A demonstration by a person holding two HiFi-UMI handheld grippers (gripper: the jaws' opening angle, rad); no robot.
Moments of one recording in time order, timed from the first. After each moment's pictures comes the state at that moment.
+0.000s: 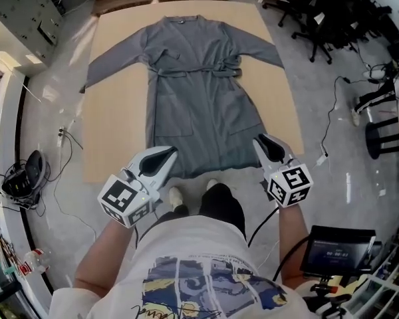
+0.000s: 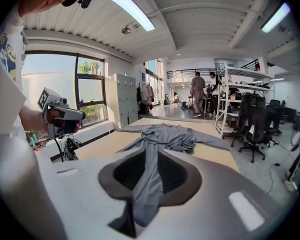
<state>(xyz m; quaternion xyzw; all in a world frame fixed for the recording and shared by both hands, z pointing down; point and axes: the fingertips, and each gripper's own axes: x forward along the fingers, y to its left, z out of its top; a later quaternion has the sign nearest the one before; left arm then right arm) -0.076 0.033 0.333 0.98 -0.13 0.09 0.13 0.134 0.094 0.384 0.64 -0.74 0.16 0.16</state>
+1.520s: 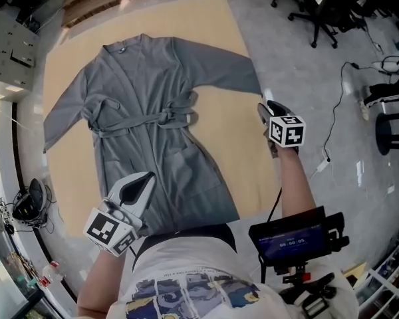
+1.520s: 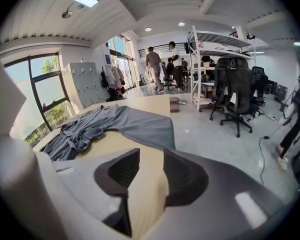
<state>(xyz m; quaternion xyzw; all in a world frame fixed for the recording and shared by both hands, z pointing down) 0.151 -0.093 0.370 0.95 -0.16 0.18 0.18 0.531 -0.104 0.571 0.68 -0.63 0.32 0.18</state>
